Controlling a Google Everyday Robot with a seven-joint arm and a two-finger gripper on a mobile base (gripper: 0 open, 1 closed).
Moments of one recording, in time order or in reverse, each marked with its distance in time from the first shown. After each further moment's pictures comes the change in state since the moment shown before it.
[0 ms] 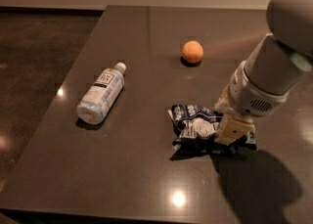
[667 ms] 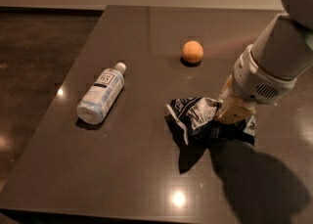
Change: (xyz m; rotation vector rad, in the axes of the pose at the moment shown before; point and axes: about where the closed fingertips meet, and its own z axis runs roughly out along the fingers) arm -0.011 -0.007 -0.029 0.023 -0.041 0.022
